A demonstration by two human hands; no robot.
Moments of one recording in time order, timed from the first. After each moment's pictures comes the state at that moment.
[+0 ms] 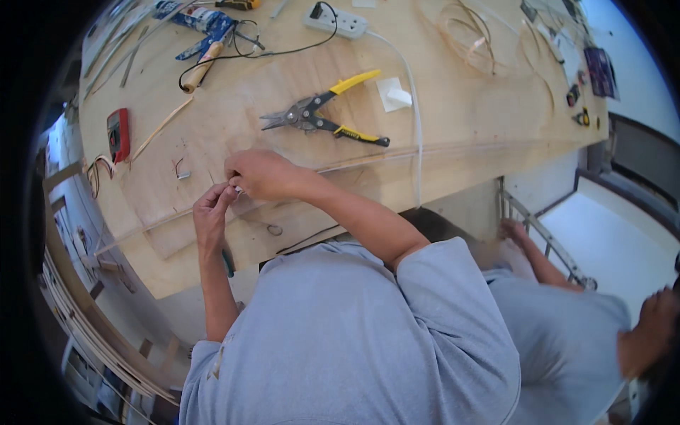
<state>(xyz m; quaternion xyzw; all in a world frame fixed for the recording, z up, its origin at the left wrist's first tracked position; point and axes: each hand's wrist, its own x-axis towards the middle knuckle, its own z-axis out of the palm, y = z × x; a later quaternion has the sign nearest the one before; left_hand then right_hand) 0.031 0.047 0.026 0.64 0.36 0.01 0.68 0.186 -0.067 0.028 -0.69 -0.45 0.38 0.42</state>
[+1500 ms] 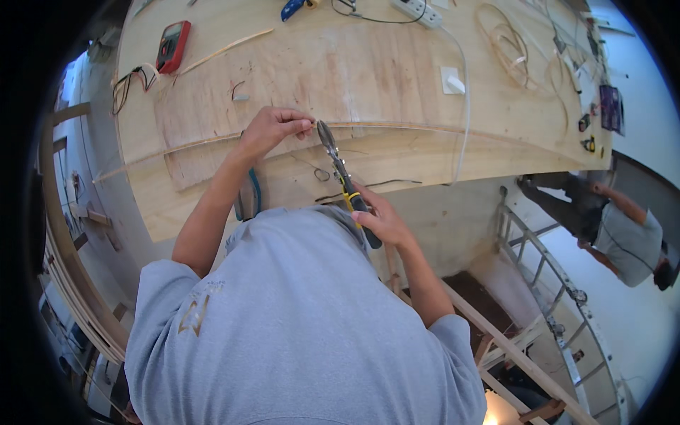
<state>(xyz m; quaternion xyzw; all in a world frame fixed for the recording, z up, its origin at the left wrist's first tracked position) 0.038 0.081 0.024 0.63 0.19 -0.15 0.74 0.045 -0.228 0.049 -0.64 -0.12 0.55 0.52</state>
